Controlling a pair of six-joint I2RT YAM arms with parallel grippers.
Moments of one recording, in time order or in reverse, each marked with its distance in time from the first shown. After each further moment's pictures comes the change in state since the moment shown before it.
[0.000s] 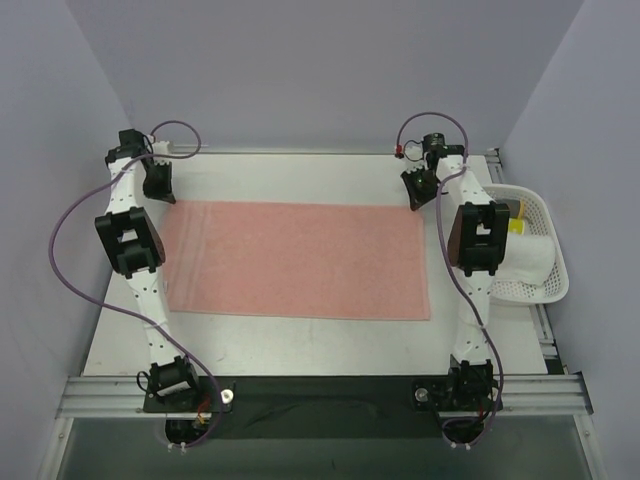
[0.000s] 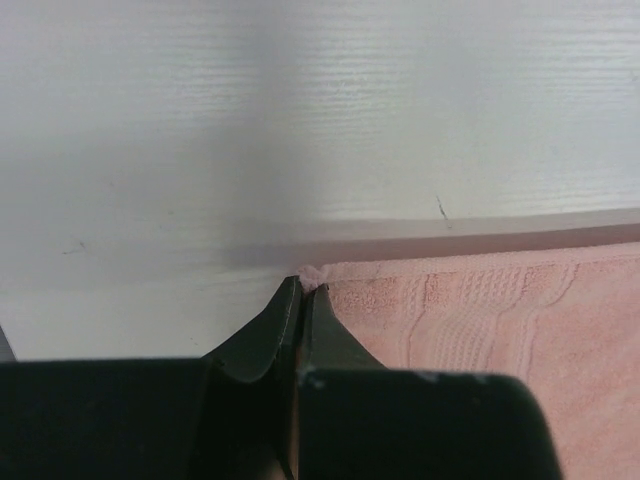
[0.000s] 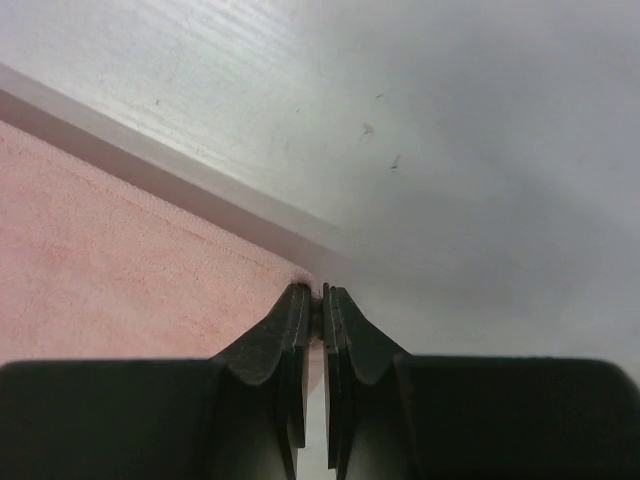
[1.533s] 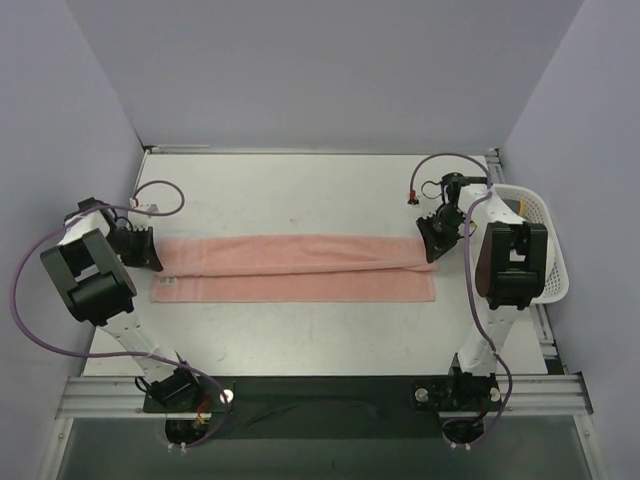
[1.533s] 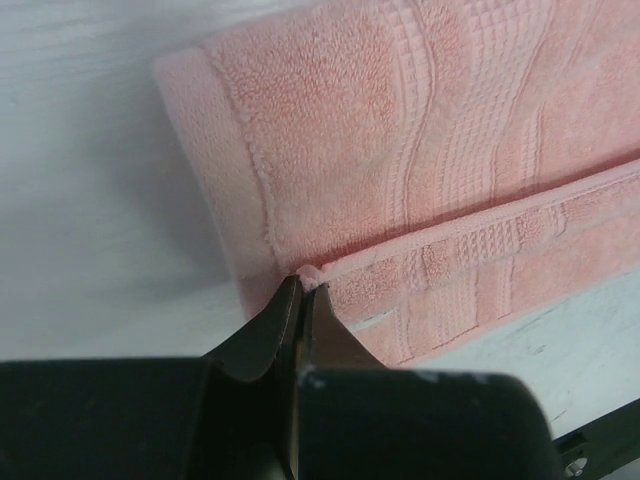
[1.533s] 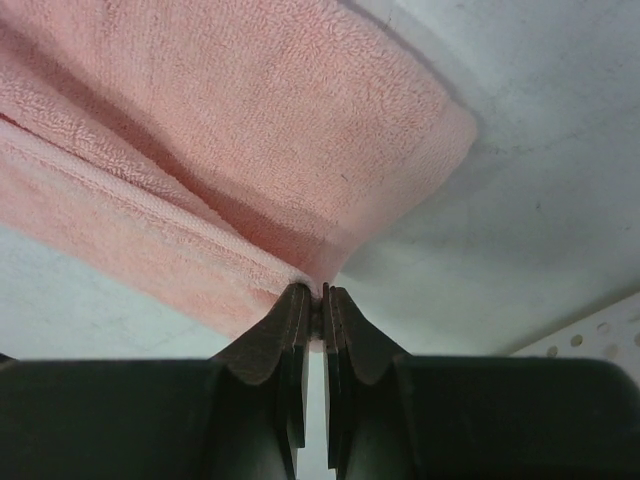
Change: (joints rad) left arm 0.252 -0.615 -1.048 0.096 0.245 0.395; right arm -0.064 -0.469 -0.692 -0.069 -0.069 -0.085
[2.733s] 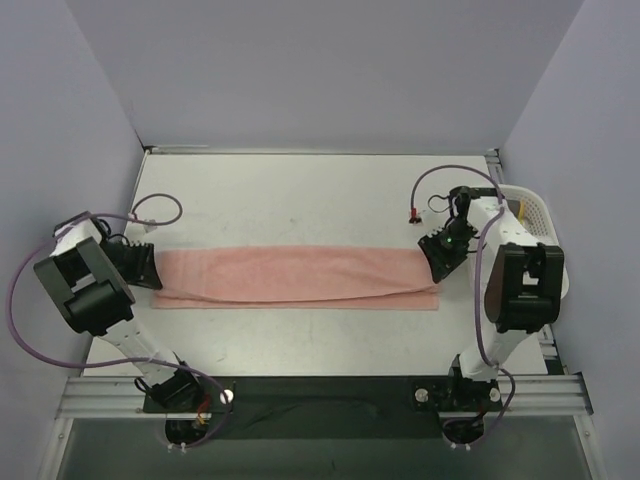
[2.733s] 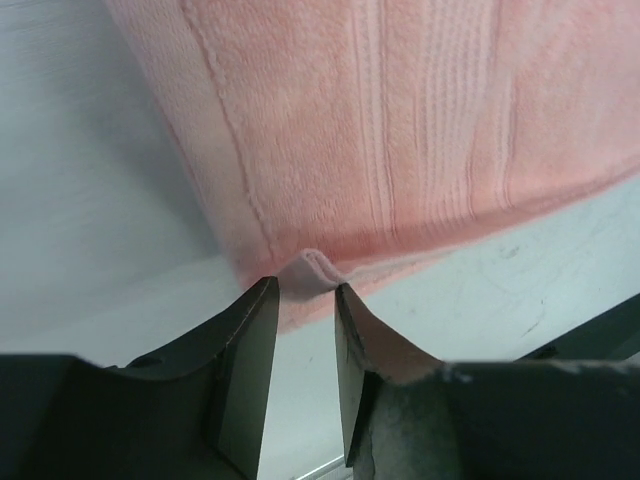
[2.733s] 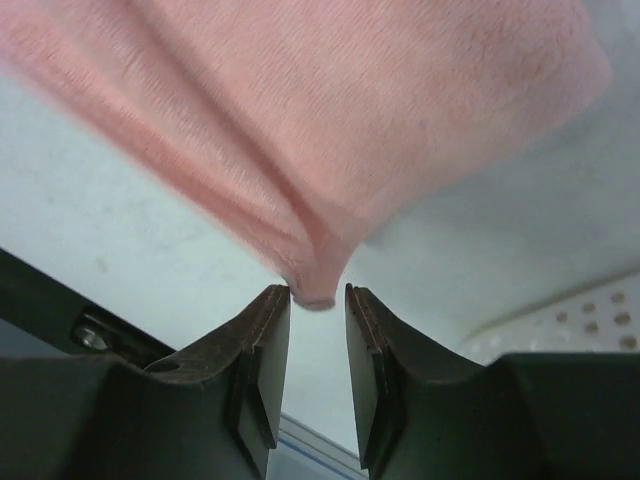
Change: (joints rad) left arm 0.047 -0.059 -0.085 -0.133 -0.023 0.074; right arm -0.006 -0.144 -0.166 -0.095 -0.024 -0.148
